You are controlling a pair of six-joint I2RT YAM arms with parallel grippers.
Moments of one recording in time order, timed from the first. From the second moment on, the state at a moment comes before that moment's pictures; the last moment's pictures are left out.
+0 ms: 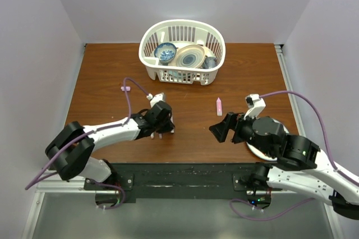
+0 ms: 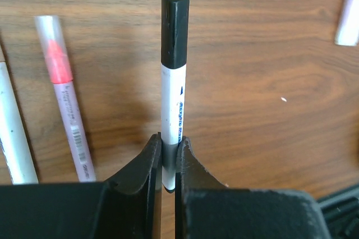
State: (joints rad) left arm -0.82 1.43 0.72 -0.17 -0.18 -0.94; right arm 1.08 0.60 0.92 -0.78 0.40 0.77
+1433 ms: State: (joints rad) left arm -0.27 1.43 1.24 -0.47 -0.30 -0.22; right arm 1.08 0.73 0.91 -0.71 0.31 0.78
